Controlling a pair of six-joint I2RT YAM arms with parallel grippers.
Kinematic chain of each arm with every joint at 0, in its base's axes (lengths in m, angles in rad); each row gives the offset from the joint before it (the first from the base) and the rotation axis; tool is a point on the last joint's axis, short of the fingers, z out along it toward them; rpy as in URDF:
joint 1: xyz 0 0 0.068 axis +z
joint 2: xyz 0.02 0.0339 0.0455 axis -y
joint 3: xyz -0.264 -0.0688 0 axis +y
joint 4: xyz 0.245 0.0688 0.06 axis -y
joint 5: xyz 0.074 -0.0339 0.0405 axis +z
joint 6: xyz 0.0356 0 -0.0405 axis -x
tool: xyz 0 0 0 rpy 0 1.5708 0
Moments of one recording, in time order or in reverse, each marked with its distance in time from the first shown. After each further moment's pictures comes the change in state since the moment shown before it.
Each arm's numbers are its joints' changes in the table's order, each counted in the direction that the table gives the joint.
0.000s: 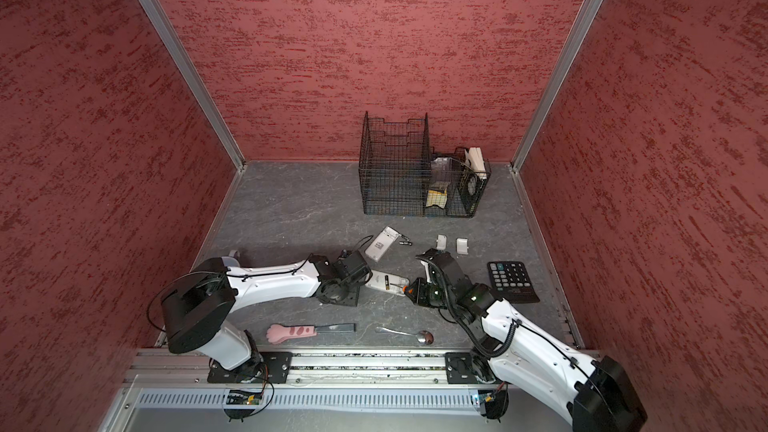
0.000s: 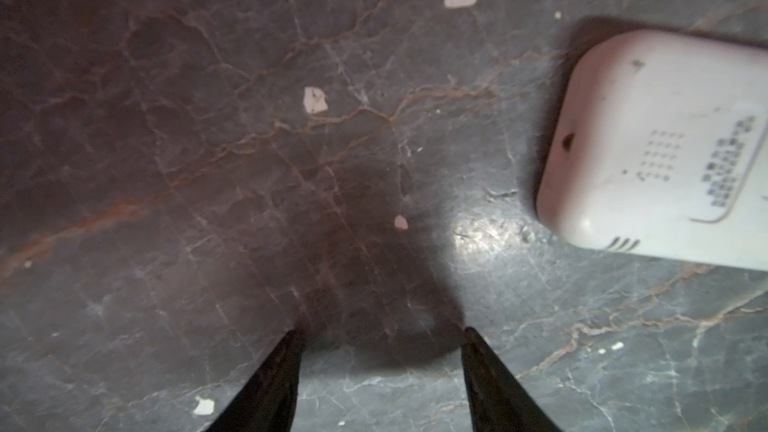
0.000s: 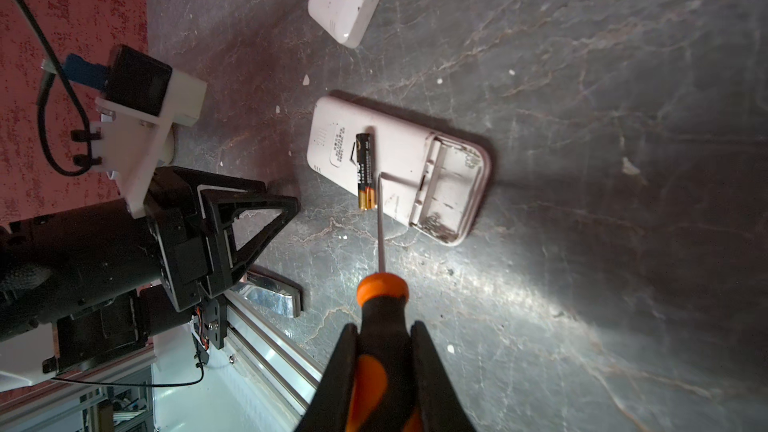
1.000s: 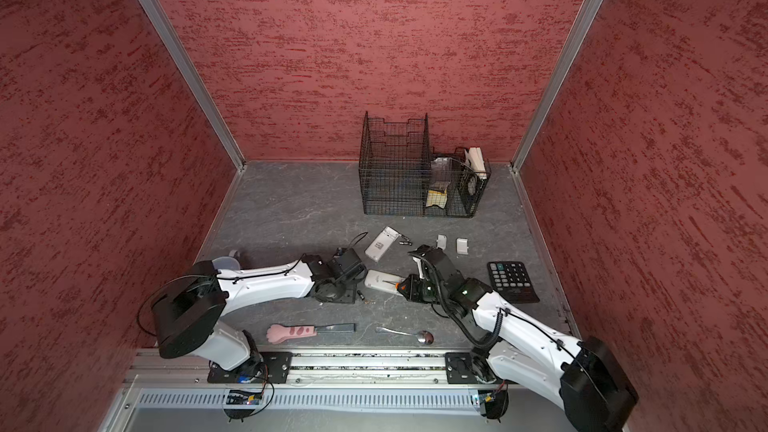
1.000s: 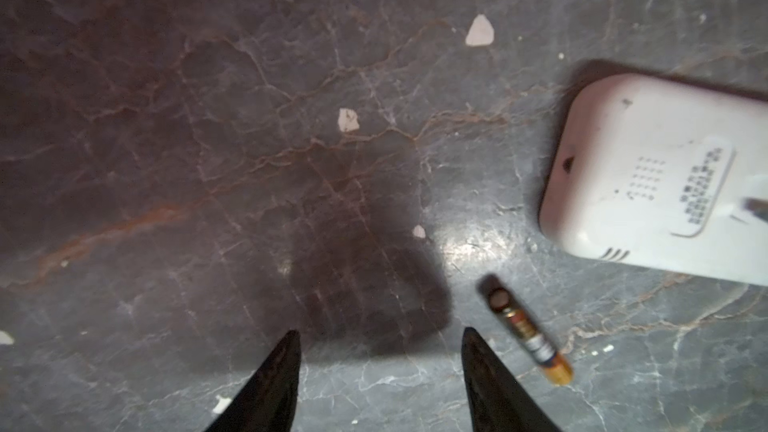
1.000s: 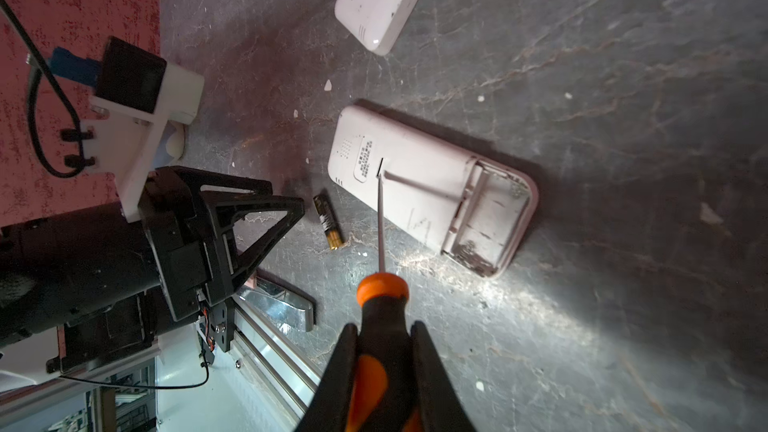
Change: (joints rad) left arm 0.032 0.048 0.032 0.029 0.003 0.007; right arm 0.026 -0.078 -0.029 0.080 -0.003 -0.003
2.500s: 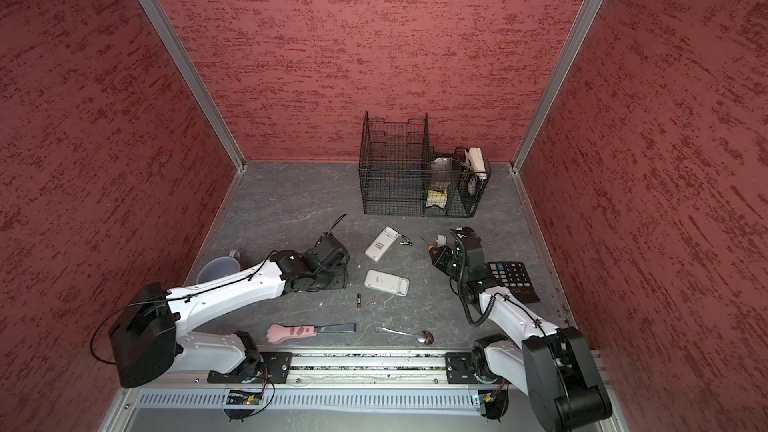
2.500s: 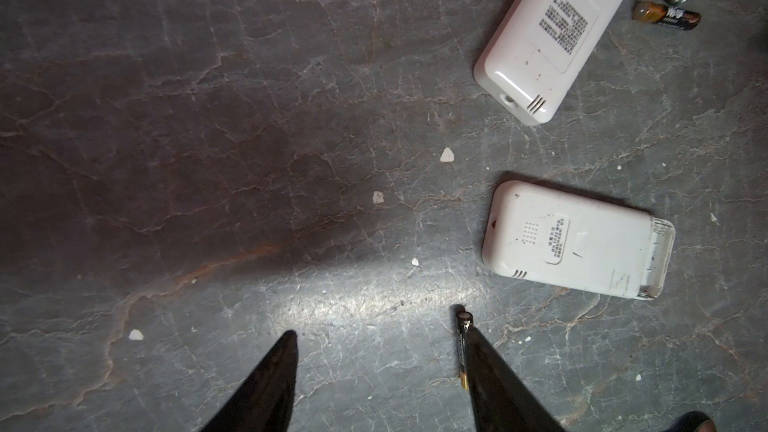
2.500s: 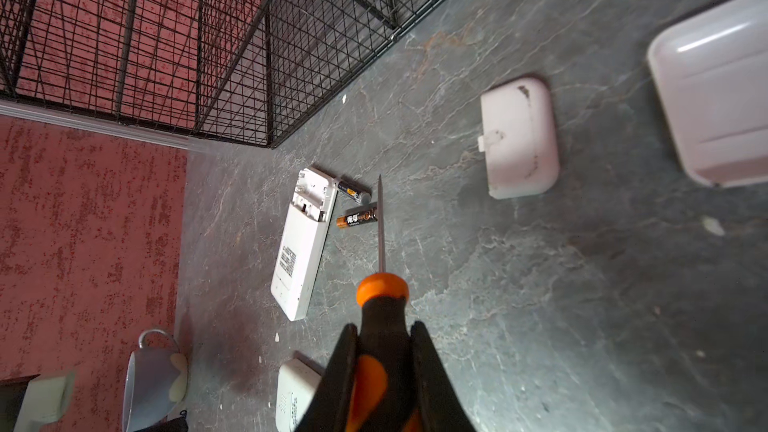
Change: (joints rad) left arm 0.096 0.224 0.020 -0.007 0.030 -0.045; right arm -0.462 -0.155 0.129 0.468 -0.029 -0.039
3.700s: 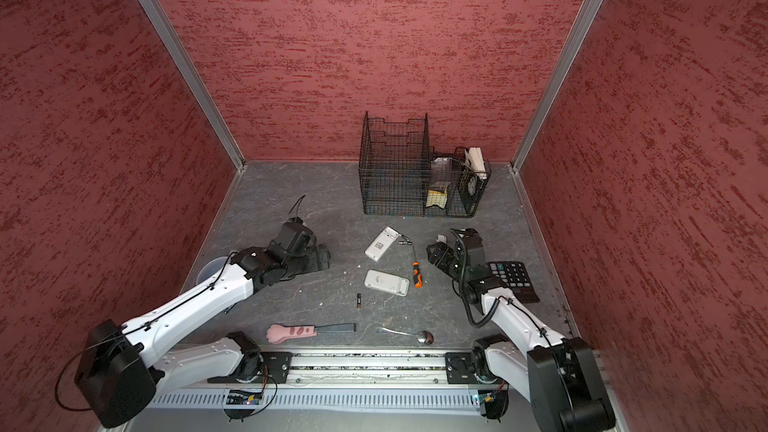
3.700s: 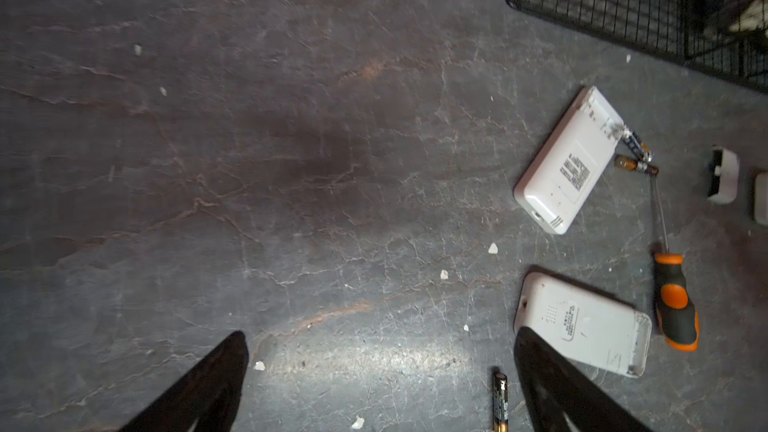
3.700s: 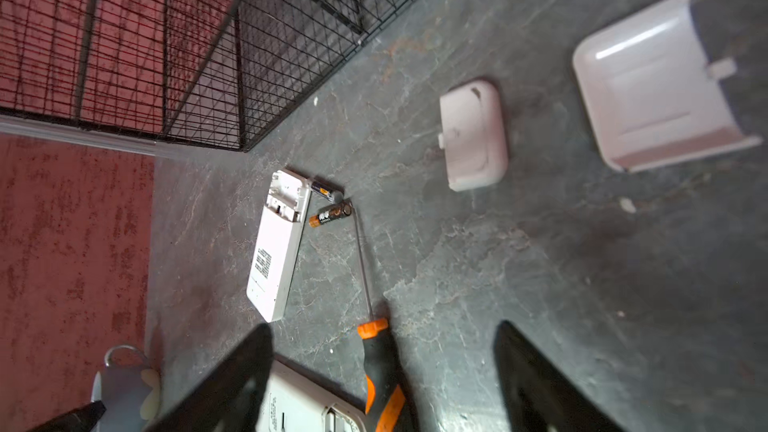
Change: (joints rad) left arm 0.290 0.247 0.060 0.010 0.011 -0.136; right arm 0.000 0.081 -0.051 -0.166 -0.074 0.046
